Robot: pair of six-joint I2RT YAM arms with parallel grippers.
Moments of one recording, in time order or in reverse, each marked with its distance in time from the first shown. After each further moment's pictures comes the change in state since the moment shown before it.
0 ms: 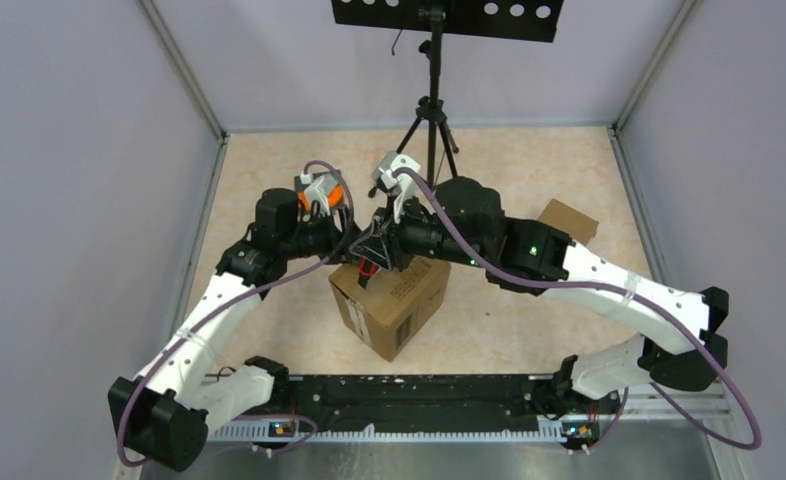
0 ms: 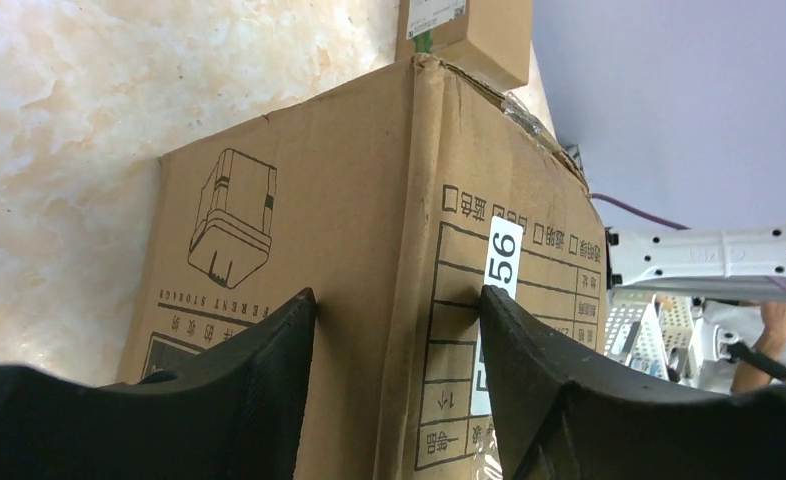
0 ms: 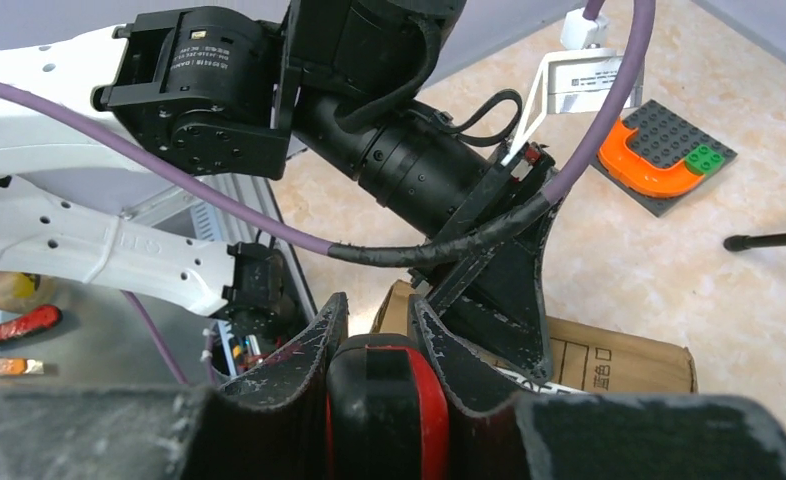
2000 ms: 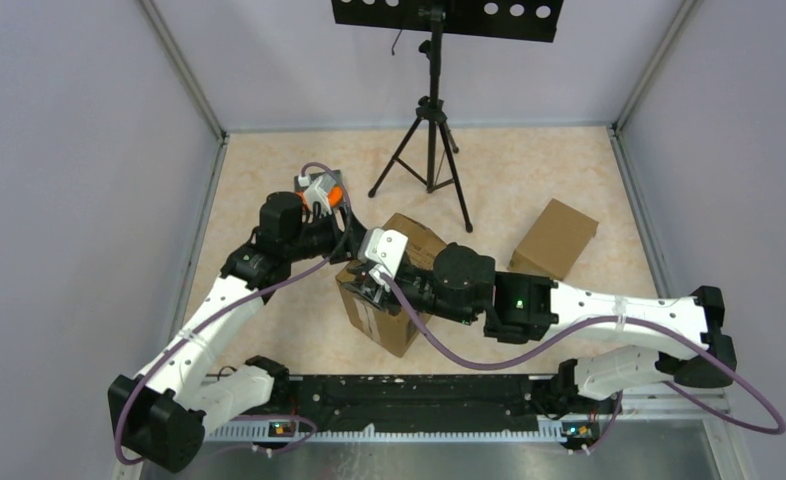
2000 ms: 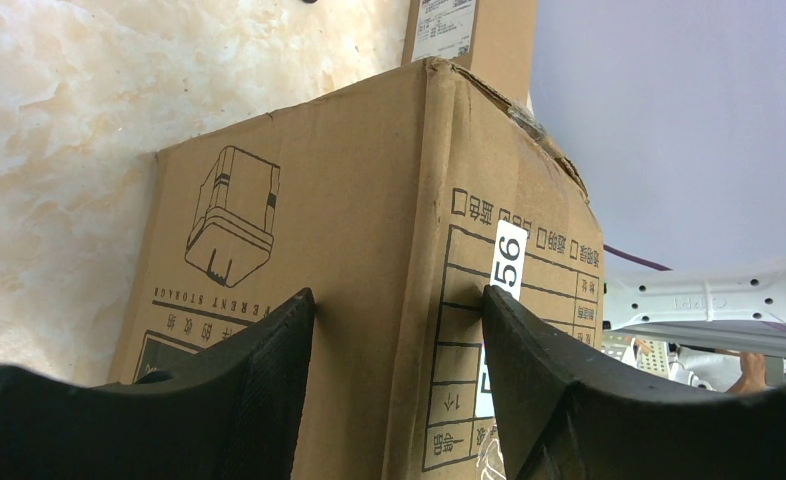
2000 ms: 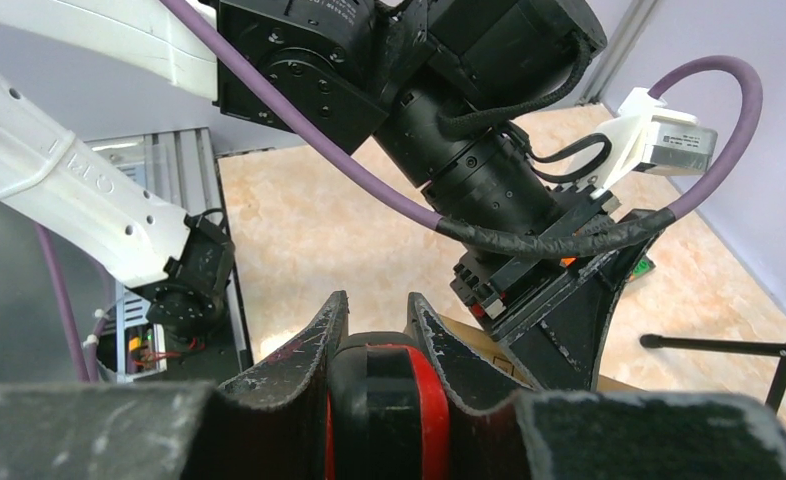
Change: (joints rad) left arm -0.045 -0.011 -0.050 0.103 -0.113 -0.157; right arm 0.227 -0.095 -0.317 0.355 0.212 -0.336
